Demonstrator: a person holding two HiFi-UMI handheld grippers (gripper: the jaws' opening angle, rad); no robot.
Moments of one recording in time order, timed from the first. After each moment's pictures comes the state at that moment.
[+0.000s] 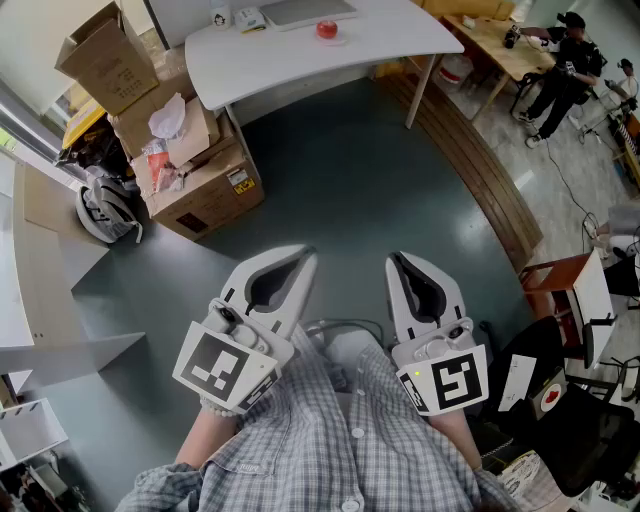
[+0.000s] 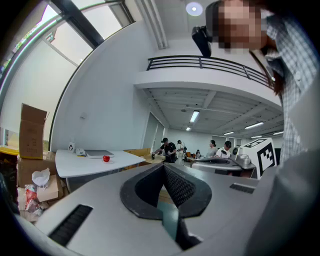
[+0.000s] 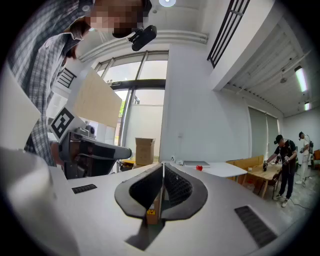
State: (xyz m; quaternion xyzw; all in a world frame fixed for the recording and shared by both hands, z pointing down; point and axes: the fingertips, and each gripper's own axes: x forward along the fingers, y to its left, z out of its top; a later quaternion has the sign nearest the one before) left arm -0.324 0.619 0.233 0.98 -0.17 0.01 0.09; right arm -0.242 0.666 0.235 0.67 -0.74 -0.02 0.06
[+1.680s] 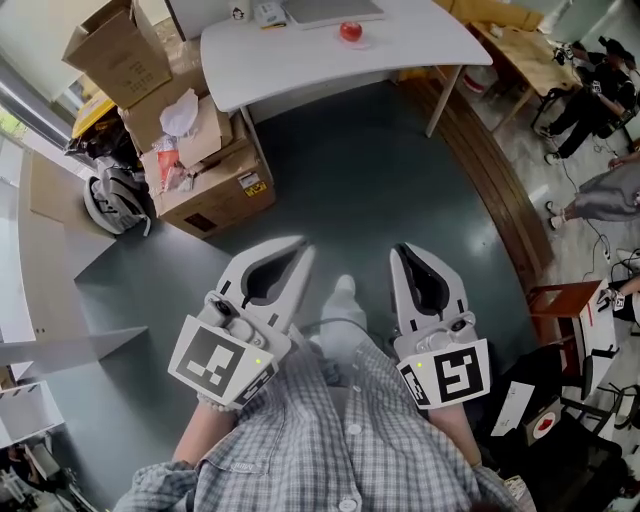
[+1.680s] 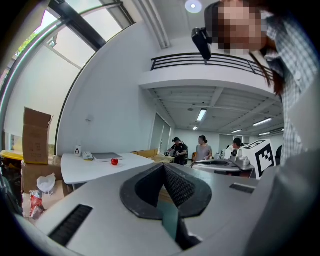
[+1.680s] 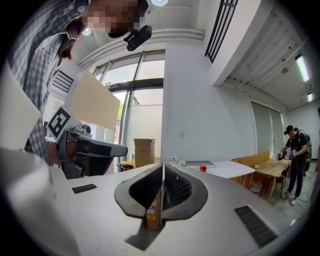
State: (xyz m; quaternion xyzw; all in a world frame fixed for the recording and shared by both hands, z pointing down) left arm -0.307 0.550 0.237 0.97 -0.21 0.01 0.08; right arm -0.212 0.591 0.248 0.65 -0.76 -0.01 0.05
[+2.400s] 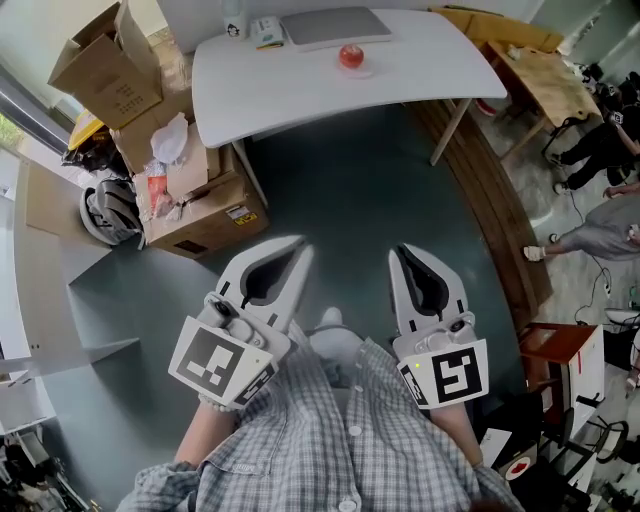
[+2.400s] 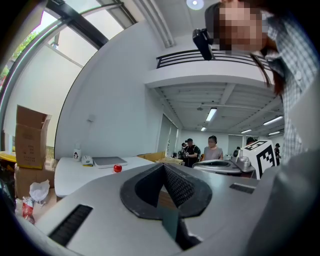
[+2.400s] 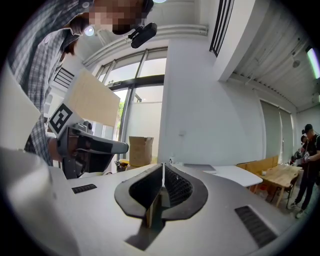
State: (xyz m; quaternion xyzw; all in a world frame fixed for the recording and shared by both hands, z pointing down) left arm -0.208 0.436 0.228 0.96 -0.25 0.01 0.08; right arm -0.110 0.472 0.241 0.62 -0.78 -0.02 0.06
